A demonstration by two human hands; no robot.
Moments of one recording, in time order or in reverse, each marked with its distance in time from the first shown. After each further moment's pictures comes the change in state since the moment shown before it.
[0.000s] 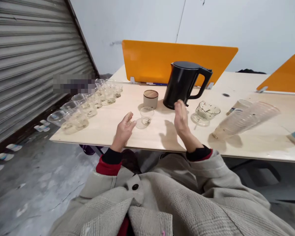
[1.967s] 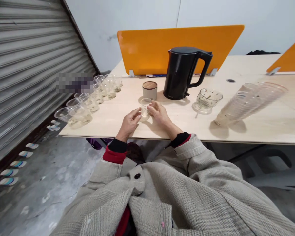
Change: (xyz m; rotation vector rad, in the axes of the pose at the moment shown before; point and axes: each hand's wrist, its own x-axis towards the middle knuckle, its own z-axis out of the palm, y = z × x) left_hand 0.005 -0.002 0.005 0.117 -0.215 0.122; right_hand -0.042 -0.006 0.075 0.426 -0.417 0.204
